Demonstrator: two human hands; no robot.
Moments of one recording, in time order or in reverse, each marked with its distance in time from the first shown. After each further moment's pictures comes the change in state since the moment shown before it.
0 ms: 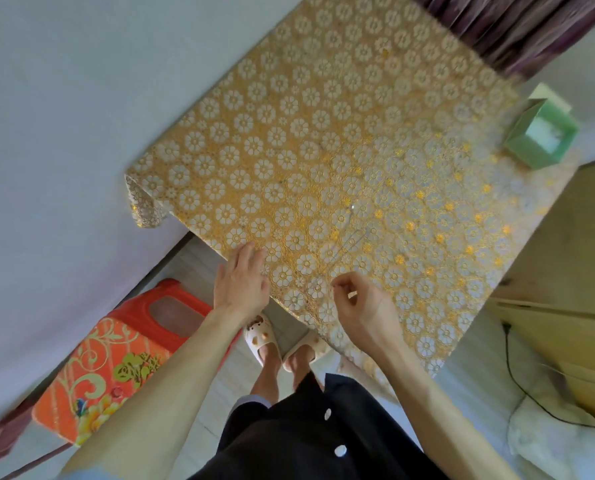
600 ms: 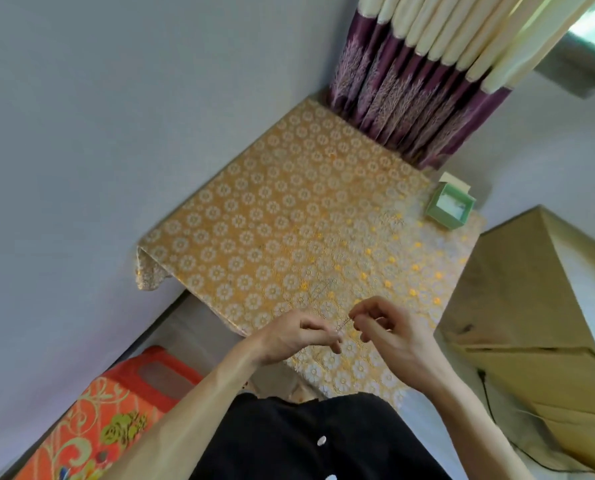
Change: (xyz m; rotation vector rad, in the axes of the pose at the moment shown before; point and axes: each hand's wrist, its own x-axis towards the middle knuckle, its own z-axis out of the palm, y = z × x) left_hand -0.096 0.132 -0.142 -0.902 -0.581 0.439; right_hand -0.106 -0.053 -0.155 0.239 0.019 -0.113
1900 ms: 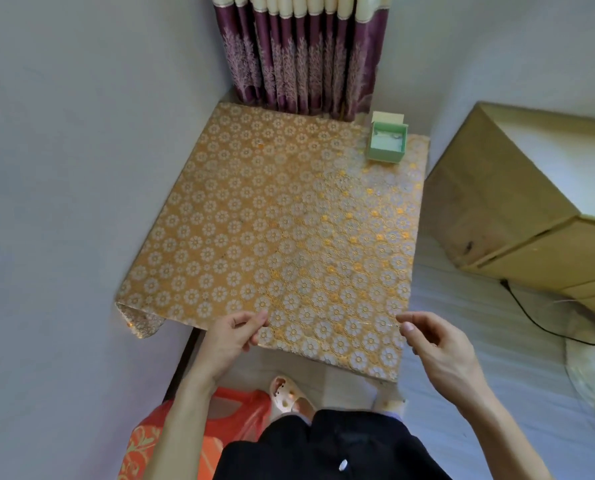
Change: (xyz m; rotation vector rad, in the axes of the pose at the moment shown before) left_hand -0.024 0.003 0.035 0.060 0.523 -0.219; right_hand -0.107 0.142 -0.024 0.416 0.410 0.244
